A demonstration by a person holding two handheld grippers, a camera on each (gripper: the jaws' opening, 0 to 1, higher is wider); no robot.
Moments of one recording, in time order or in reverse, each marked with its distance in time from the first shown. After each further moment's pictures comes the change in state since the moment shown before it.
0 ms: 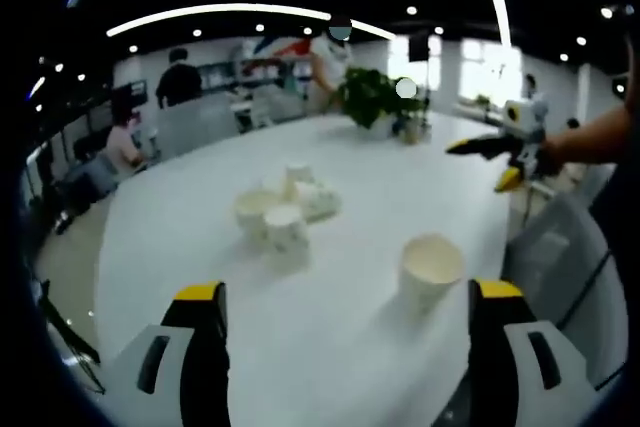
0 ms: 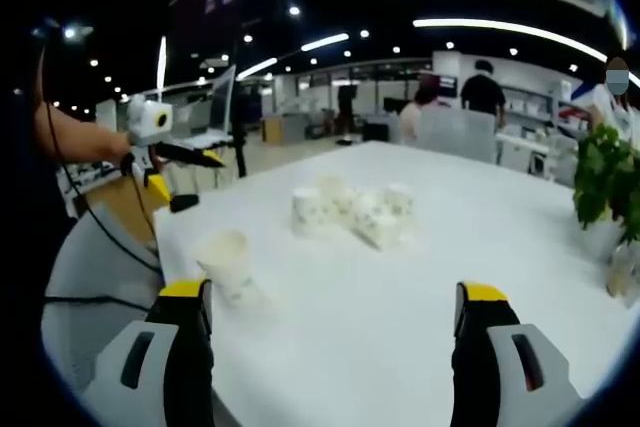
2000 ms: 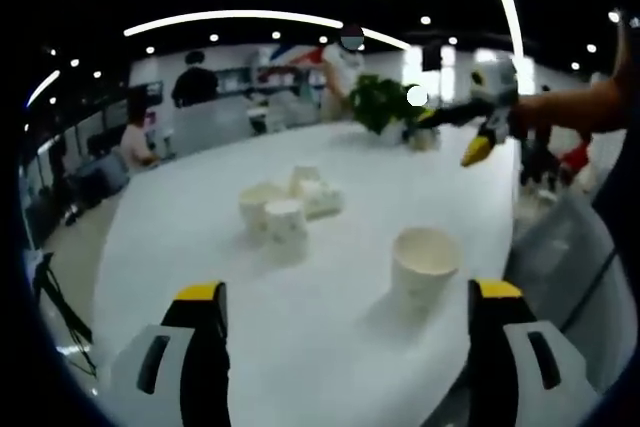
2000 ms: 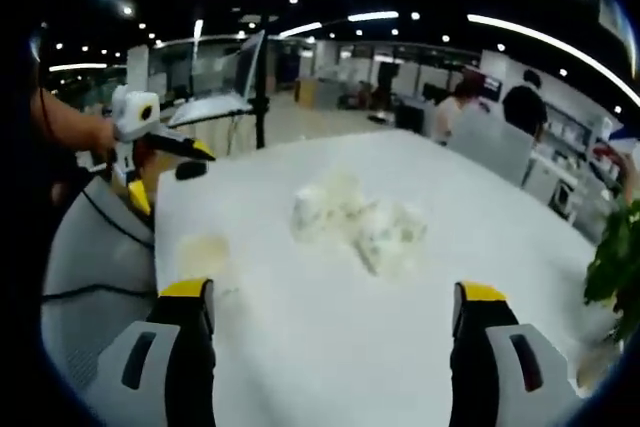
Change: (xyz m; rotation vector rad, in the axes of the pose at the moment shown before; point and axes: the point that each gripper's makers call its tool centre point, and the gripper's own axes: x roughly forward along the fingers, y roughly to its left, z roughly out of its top) left arm -0.001 -0.015 -0.012 -0.017 -0.040 0.058; right arm 0.052 -0.010 0.055 -0.204 0.156 0.121
